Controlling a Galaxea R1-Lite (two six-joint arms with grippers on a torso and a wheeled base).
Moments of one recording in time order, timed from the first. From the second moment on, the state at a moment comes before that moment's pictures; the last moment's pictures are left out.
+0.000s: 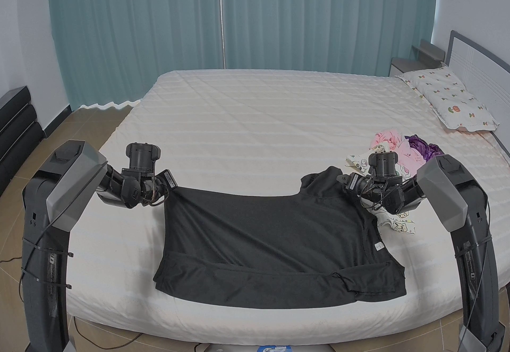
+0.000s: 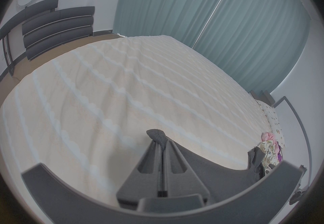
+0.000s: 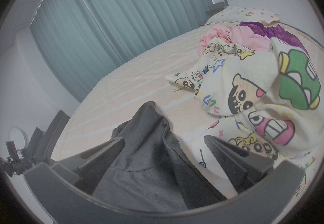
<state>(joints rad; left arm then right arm) -0.10 2.49 -1.52 -0.34 0.08 -0.60 0.13 2.69 -1.68 -0.52 0.01 0.47</state>
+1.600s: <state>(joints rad) -0.09 2.47 -1.48 -0.34 0.08 -0.60 0.16 2.81 -1.82 -0.50 0.02 0.44</state>
